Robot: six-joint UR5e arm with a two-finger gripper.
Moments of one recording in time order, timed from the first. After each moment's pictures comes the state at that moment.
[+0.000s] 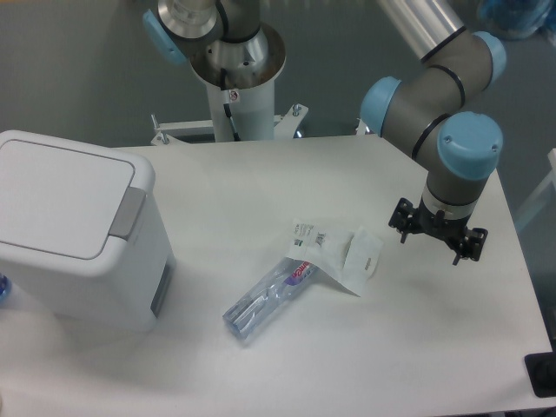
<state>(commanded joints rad) 2.72 -2.05 -1.49 -1.07 1.60 1.23</state>
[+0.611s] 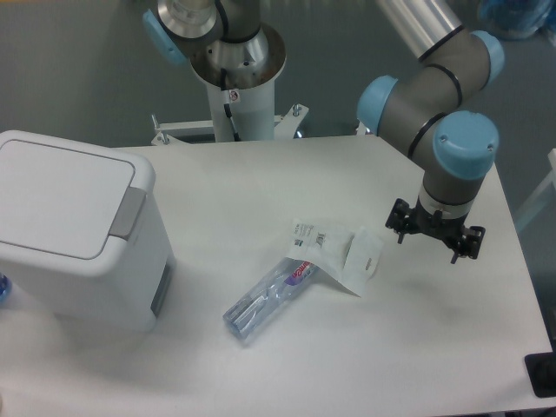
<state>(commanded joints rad) 2.68 -2.01 -1.54 -1.07 1.61 0.97</state>
